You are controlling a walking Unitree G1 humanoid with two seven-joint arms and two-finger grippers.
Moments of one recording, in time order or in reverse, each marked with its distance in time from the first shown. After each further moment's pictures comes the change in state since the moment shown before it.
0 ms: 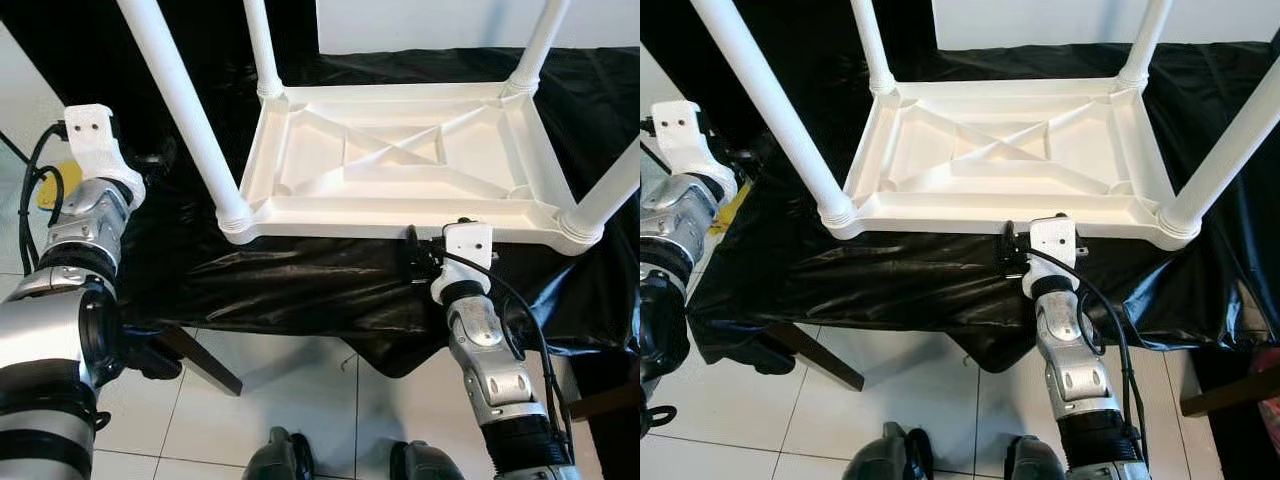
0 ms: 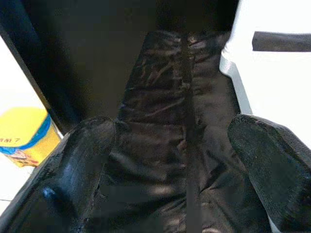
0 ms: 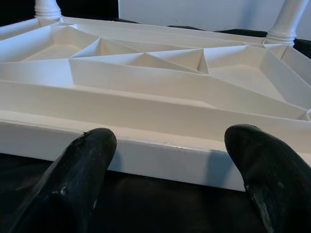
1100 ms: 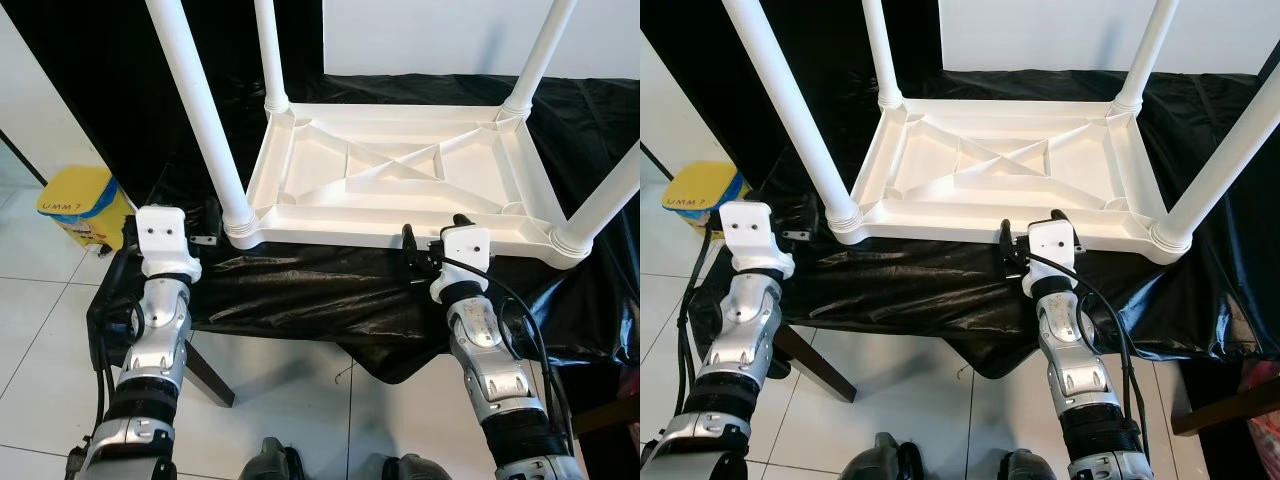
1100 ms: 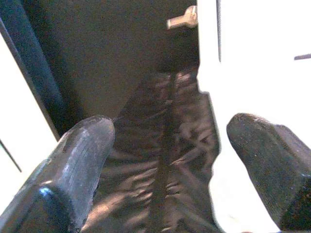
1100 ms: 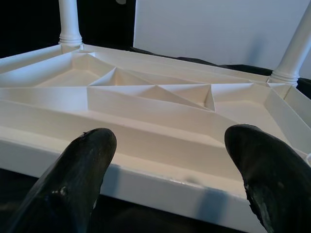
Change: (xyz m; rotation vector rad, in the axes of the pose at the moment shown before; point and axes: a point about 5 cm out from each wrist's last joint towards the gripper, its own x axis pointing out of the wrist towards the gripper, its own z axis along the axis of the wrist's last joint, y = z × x) left arm -0.079 -0.075 -0.069 0.097 -0.302 0.058; right arm 0.002 -0.008 -0.005 -0.034 -0.062 0.055
